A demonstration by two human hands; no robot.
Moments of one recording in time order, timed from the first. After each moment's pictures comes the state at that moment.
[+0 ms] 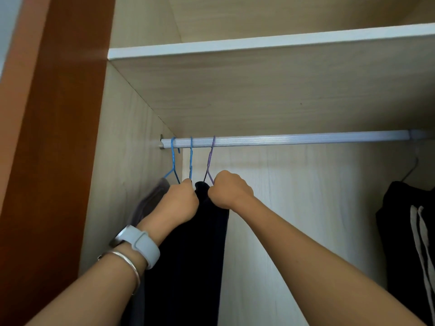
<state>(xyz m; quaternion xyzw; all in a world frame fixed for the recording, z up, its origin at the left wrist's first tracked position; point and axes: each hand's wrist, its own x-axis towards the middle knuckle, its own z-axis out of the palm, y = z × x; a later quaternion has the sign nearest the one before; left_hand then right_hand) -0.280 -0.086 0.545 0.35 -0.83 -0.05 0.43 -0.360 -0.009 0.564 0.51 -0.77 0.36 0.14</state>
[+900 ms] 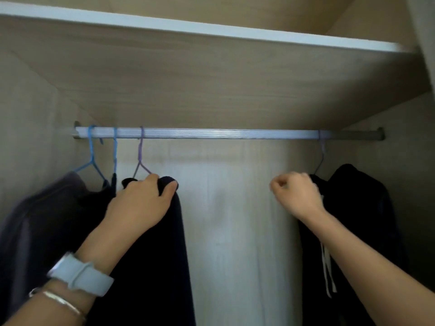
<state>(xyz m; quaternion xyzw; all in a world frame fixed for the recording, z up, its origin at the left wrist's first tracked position) -0.342 -0.006 0.528 0.33 -0.82 0.01 0.46 -0.551 0.160 0.525 0.31 -0.79 0.37 0.38</state>
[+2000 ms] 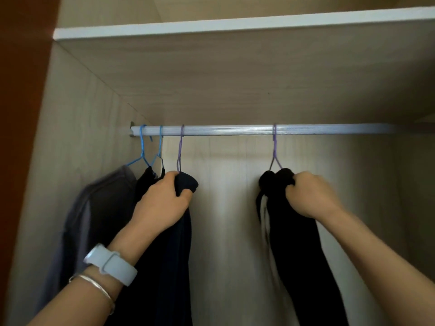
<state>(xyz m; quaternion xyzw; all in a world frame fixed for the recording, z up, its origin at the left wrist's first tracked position) -0.315 -0.017 0.515 0.34 -0.79 -0.08 0.51 -0.504 0.133 0.537 0.37 -0.82 0.36 0.24</state>
